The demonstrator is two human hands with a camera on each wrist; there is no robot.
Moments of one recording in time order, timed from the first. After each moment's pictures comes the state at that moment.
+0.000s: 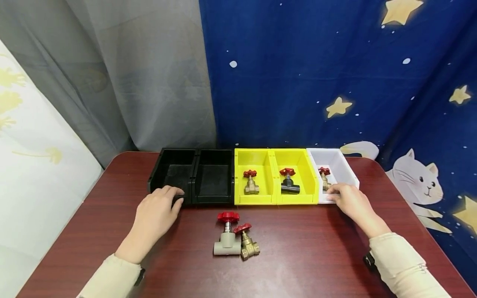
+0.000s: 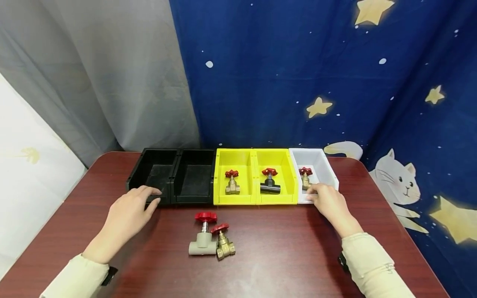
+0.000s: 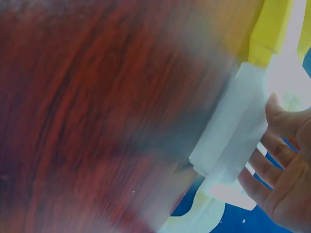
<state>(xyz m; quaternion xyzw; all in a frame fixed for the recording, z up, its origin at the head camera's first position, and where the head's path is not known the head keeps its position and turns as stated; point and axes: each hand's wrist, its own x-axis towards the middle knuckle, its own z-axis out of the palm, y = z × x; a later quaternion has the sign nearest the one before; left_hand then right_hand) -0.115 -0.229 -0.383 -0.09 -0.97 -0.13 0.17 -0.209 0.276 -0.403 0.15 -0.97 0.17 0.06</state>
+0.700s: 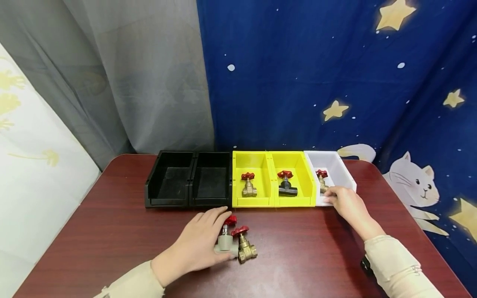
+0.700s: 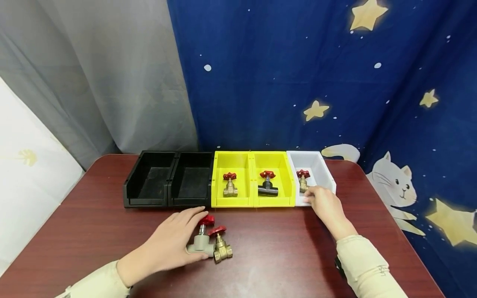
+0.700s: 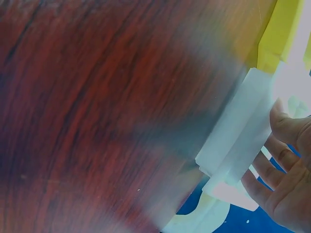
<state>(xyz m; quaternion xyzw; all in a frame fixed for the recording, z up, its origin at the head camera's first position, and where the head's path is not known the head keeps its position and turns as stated) -0.088 -0.144 -0.395 -0.26 -0.96 -0.11 0.02 -0.204 0.271 -0.403 0.12 -0.97 0.18 0.07</state>
